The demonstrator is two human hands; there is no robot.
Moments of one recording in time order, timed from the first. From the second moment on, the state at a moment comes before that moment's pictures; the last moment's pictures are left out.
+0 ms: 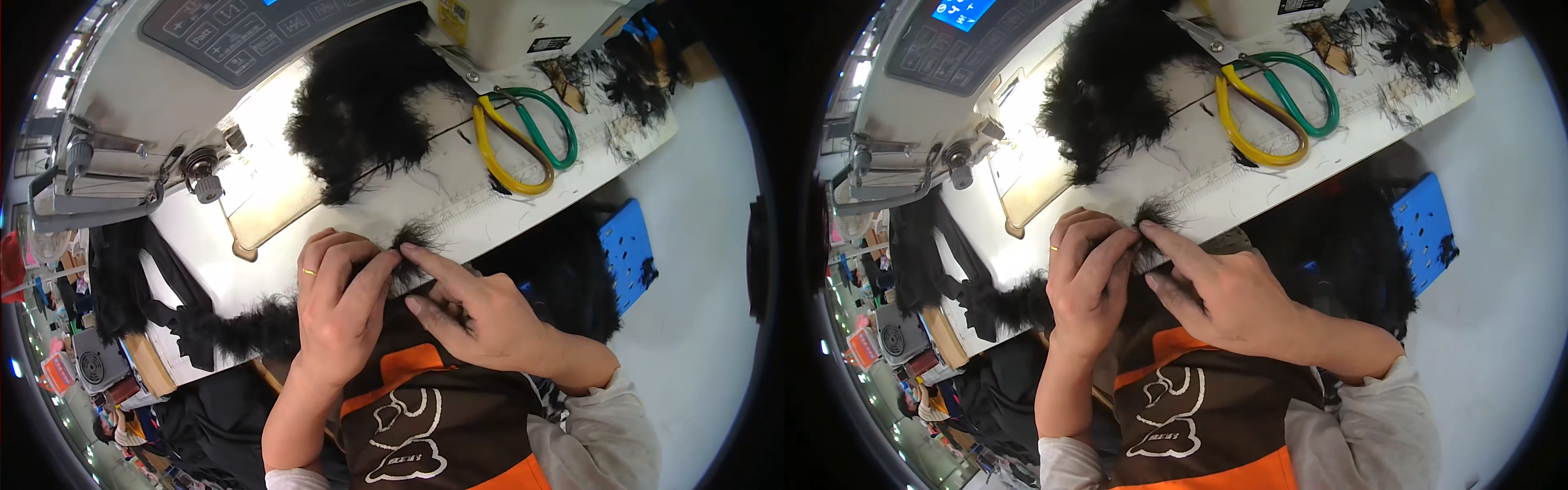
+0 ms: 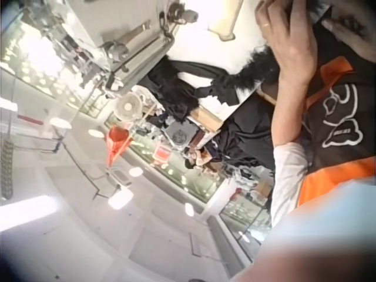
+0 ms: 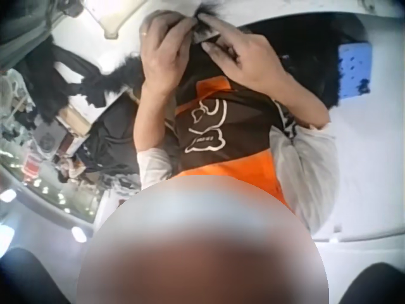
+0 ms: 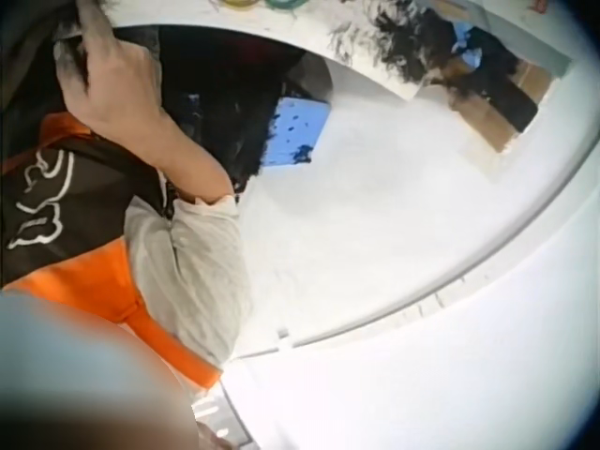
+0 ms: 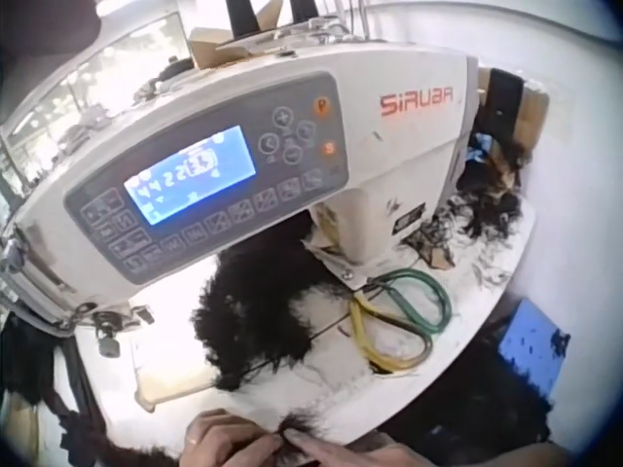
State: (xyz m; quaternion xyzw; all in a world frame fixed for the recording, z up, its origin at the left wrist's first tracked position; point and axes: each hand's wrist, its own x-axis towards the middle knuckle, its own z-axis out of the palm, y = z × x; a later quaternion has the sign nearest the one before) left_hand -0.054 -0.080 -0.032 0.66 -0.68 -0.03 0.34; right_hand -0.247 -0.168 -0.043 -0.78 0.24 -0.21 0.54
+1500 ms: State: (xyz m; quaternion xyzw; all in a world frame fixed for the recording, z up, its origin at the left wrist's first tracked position) left_hand 0.058 0.142 -0.024 0.79 -0.55 0.03 0.27; right_hand -0.226 -0.160 -0.001 -0.97 0.22 -0.02 0.09
